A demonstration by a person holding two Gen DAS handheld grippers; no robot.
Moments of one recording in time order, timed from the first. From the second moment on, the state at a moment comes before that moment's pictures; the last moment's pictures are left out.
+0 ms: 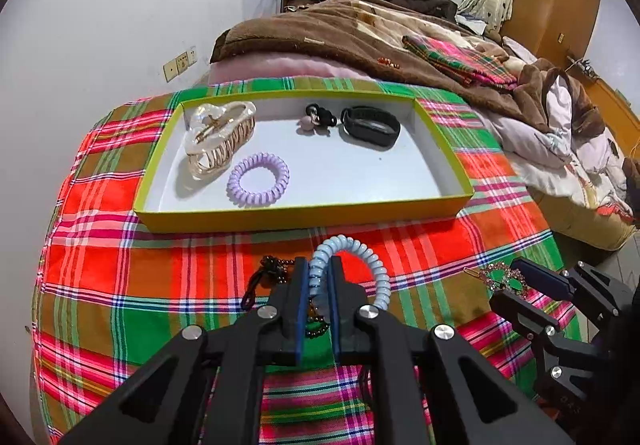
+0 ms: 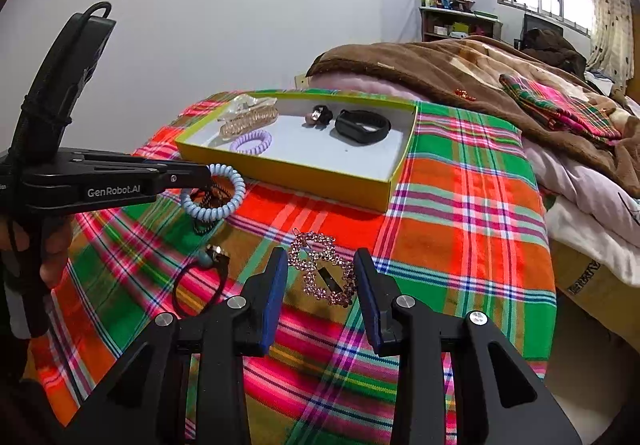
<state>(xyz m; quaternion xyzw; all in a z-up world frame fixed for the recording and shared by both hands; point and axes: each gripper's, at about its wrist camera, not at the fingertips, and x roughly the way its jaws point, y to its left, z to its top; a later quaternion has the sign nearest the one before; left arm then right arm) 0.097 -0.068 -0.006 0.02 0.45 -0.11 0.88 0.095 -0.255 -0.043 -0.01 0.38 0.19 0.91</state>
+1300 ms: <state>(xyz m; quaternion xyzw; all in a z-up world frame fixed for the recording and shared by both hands) 0.223 -0.054 -0.006 -0.03 0.46 -0.11 0.88 0.221 -0.241 -0.041 0.02 0.39 0.17 0.90</state>
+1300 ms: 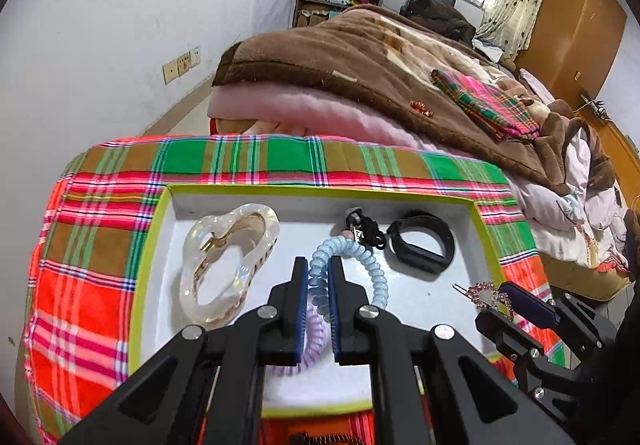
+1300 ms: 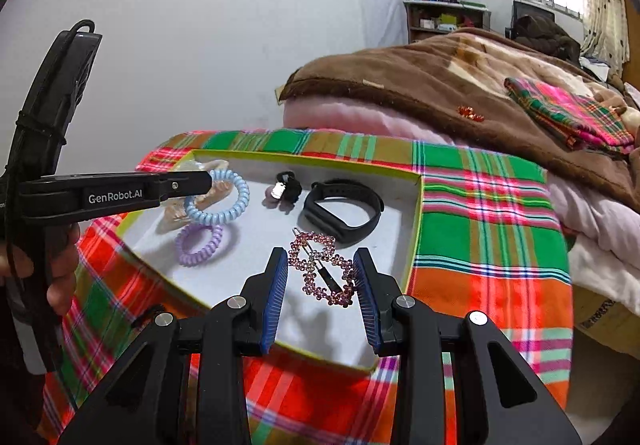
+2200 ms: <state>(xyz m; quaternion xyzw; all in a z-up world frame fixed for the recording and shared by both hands) 0.247 -0.058 -0.041 -0.03 0.49 -0.11 0.86 0.247 -0.222 -0.068 -0.02 0.42 0.16 0.89</state>
